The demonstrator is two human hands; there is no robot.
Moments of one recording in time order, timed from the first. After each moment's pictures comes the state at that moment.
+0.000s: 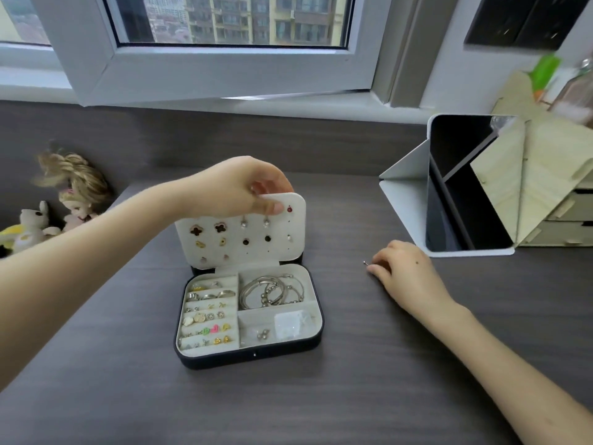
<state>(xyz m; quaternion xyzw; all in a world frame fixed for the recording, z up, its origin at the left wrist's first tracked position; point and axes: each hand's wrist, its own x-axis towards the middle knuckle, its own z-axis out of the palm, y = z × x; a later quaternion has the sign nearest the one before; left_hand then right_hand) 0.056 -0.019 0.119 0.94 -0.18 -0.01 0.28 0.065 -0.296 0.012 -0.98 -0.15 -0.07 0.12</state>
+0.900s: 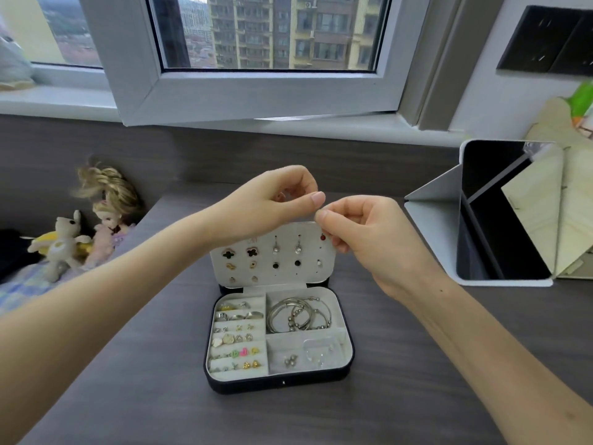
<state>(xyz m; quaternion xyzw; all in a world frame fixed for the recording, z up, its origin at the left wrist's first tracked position) 0.041 -0.018 0.121 0.87 -0.21 0.06 0.44 0.037 -0.188 0.112 -0.77 -0.19 0.02 0.61</state>
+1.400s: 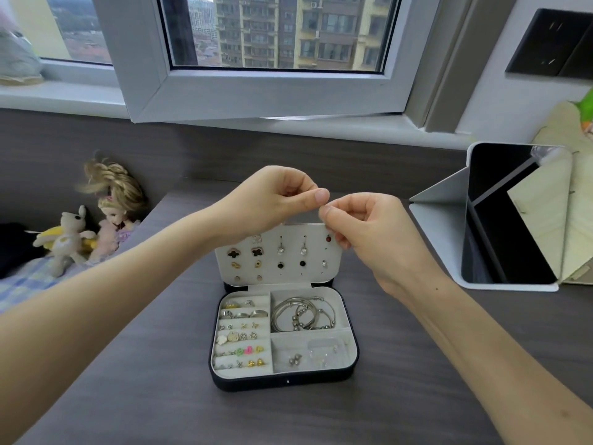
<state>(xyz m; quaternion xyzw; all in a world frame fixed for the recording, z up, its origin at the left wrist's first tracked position) 0.043 -0.017 0.120 0.86 -0.16 0.07 0.48 0.039 -0.180 0.113 -0.77 -0.18 0.00 0.61</state>
